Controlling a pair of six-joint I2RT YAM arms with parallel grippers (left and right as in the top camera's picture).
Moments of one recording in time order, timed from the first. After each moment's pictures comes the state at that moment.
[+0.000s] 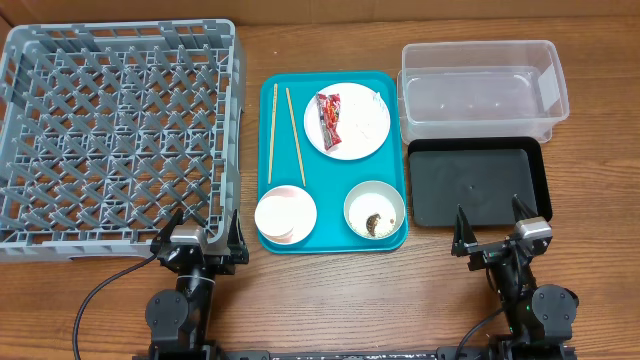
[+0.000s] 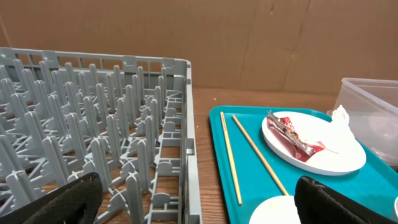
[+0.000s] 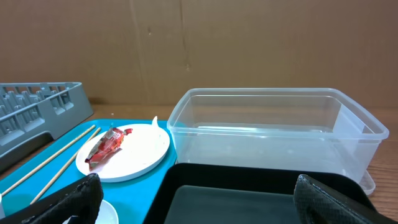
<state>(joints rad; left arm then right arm) 0.03 0.02 0.01 -0.07 0.09 -0.09 0.02 0.01 0.02 -0.02 -0.18 0.06</state>
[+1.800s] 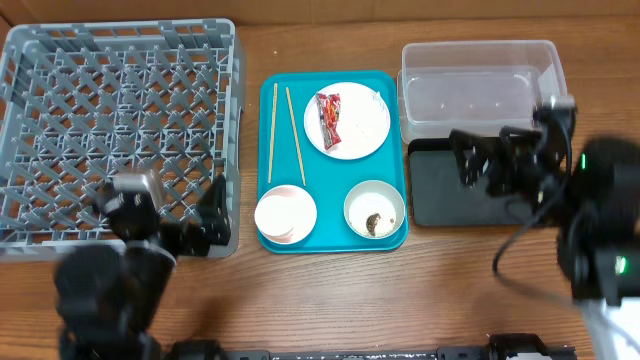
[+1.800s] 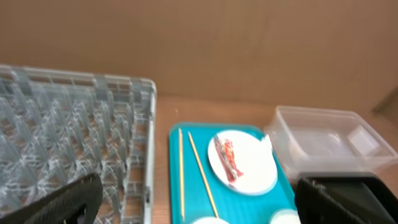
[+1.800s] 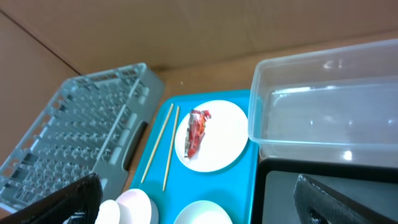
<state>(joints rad) 0.03 0.63 1.02 -0.69 0.23 -0.18 0.02 1.00 1.12 -0.65 -0.44 0.25</state>
